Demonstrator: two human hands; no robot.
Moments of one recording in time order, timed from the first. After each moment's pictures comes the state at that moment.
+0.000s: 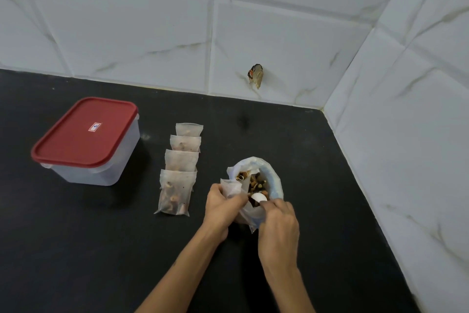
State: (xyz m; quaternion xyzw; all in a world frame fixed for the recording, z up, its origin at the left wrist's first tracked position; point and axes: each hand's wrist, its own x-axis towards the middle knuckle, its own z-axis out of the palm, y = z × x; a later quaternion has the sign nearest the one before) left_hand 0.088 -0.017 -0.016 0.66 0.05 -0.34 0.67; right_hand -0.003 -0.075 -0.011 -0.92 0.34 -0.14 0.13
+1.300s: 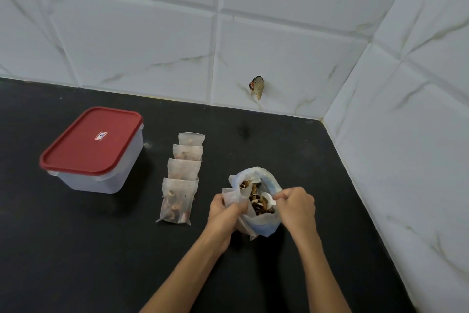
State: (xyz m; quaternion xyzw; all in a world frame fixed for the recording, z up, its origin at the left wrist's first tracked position) left_hand 0.090 -0.016 -0.029 0.57 0.06 -0.40 0.72; right_hand 0.021 -0.144 0.013 -0.85 0.45 -0.05 0.29
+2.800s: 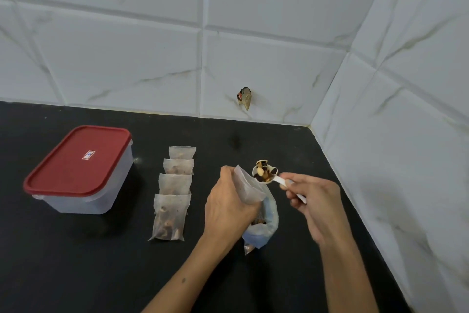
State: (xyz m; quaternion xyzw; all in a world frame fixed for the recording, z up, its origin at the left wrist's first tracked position) left_hand 0.087 -0.023 0.045 0.82 -0.23 -0.10 0.51; right_hand -0.002 -0.130 0.097 -0.61 0.42 -0.23 0.63
